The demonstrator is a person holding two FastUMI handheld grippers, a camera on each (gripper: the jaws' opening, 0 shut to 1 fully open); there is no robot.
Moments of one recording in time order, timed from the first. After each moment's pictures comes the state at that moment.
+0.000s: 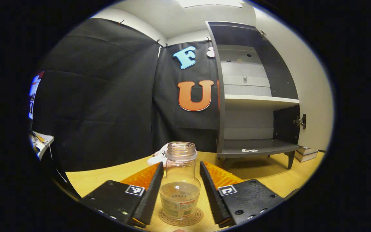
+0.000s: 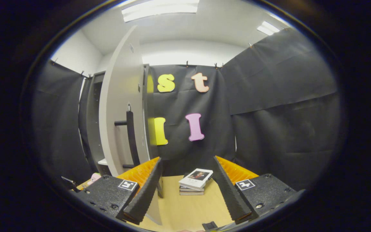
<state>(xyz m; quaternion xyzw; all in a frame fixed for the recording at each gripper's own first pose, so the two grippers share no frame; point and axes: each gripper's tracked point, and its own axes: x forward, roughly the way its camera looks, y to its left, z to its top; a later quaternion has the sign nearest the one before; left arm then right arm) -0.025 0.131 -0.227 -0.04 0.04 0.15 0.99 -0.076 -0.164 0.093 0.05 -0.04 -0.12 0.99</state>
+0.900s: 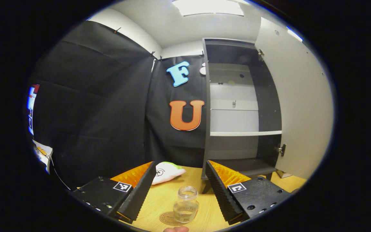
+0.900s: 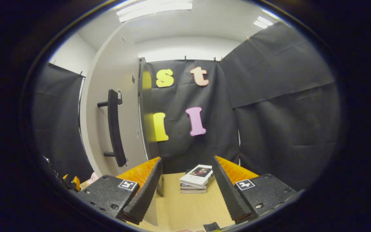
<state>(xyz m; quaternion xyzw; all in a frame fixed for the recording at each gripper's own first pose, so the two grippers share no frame) -0.065 0.095 -0.085 -0.02 -0.03 0.10 0.99 -0.039 -0.183 0.053 0.08 -0.04 -0.09 0.99</state>
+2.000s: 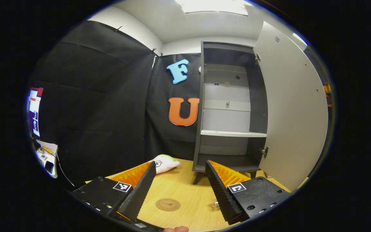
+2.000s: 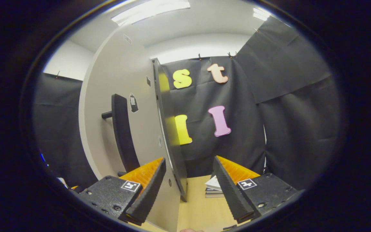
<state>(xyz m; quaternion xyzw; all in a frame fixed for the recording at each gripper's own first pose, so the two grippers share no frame) -0.131 0.071 -0.076 -0.03 0.01 0.11 0.99 0.005 -0.137 0.079 0.10 -0.05 0.00 0.99</state>
